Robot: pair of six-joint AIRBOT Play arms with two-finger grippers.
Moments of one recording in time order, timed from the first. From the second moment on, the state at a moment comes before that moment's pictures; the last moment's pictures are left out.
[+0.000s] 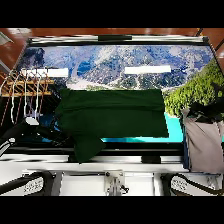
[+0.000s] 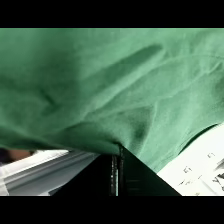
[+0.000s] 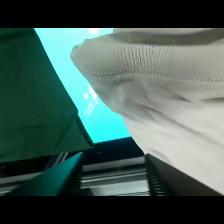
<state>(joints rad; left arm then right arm) 0.08 -1.29 0.52 0.86 -1.14 -1.20 -0.44 -1.34 1.22 -1.39 1.51 1.44</state>
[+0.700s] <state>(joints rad) 0.14 -1.28 0.55 0.87 -1.24 -1.14 -0.44 -1.34 0.80 -1.17 1.29 1.39</state>
